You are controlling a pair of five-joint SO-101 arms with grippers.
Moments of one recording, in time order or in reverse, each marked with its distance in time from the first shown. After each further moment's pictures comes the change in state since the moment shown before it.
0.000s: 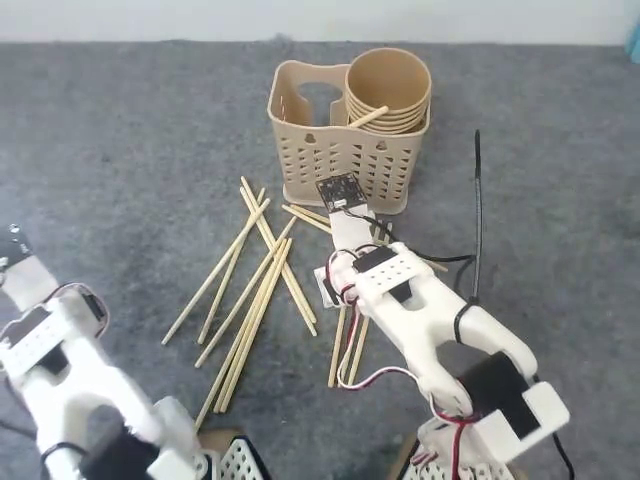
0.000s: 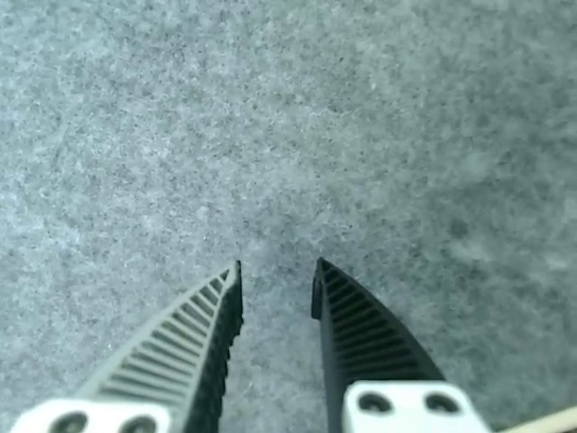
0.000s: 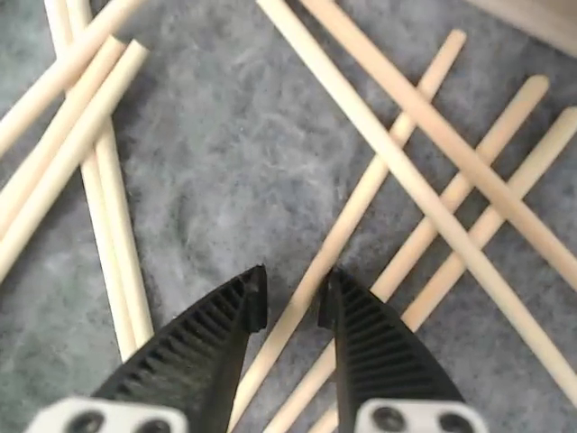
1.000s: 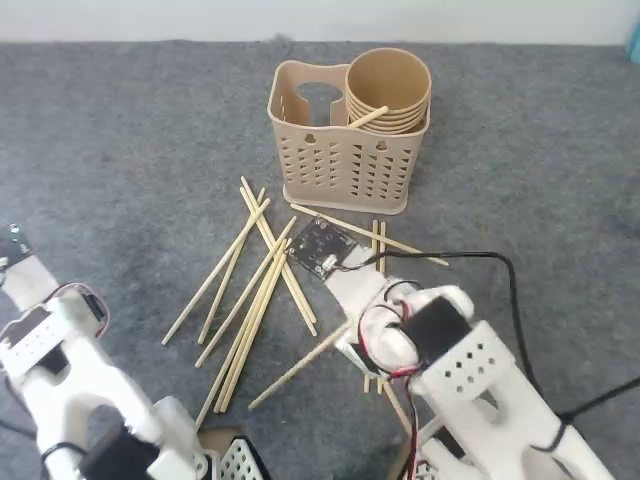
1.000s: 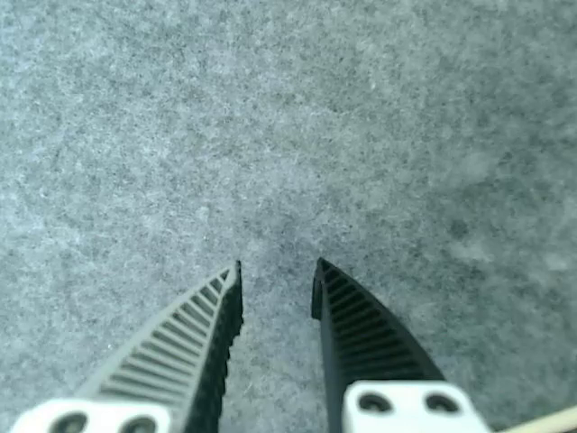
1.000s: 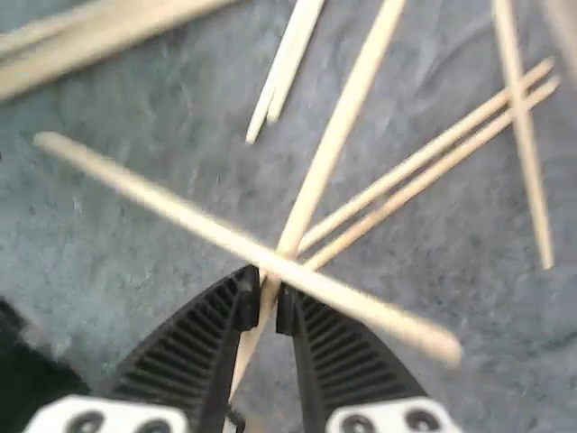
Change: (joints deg) left arm 0.0 0.0 0.0 0.0 0.0; right arm -8.4 -45.5 -0.9 46.6 22.4
